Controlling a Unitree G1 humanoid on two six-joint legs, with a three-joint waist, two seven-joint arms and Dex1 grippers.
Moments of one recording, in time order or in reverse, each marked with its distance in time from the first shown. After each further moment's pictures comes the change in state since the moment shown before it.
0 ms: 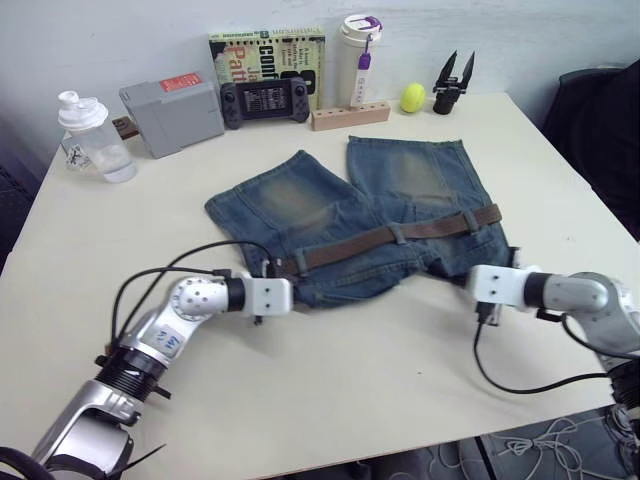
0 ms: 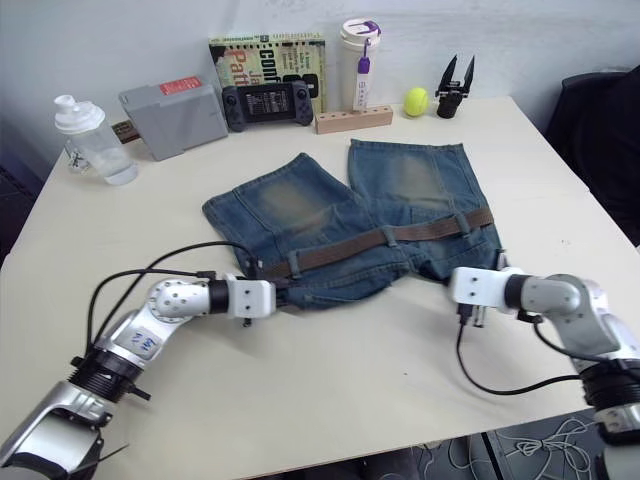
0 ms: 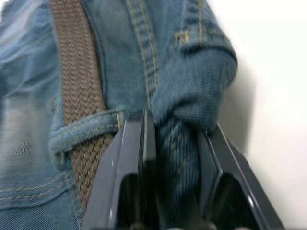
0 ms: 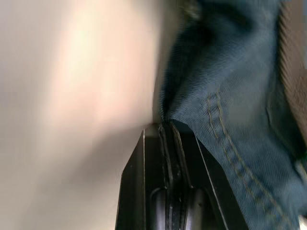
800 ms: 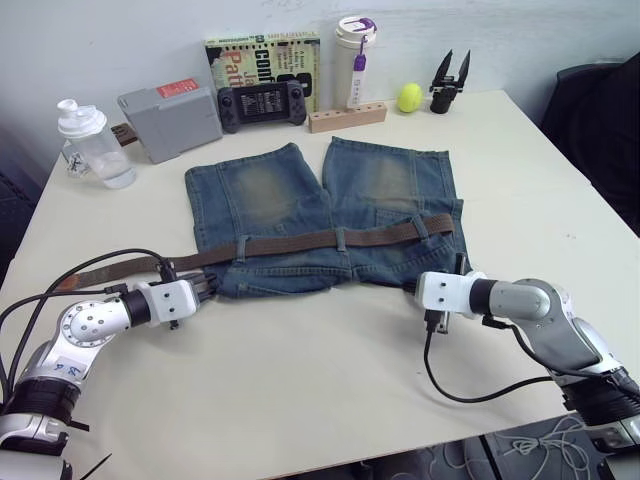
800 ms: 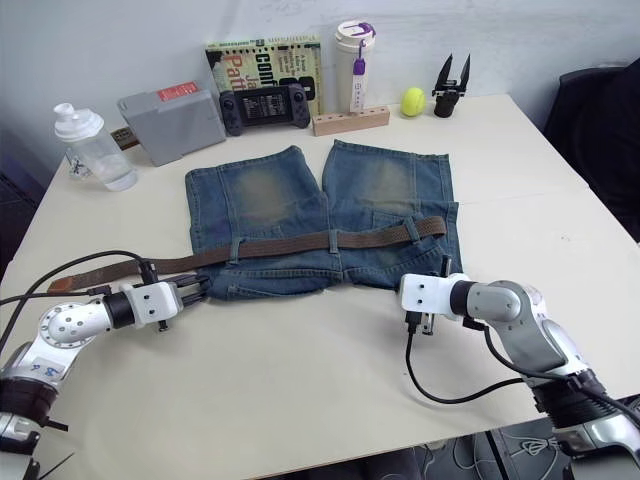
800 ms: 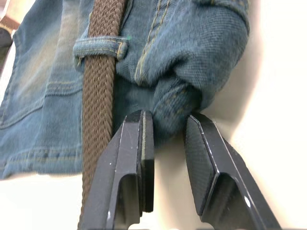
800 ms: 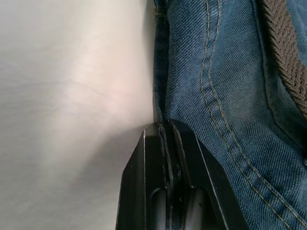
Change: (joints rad) left arm 0.242 0.165 0.258 0.210 -0.079 -0.259 0.065; right arm 0.015 0.085 0.059 -0.189 -0.068 0.174 -0.051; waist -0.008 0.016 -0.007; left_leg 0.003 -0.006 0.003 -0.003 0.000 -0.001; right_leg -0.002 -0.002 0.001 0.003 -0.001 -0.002
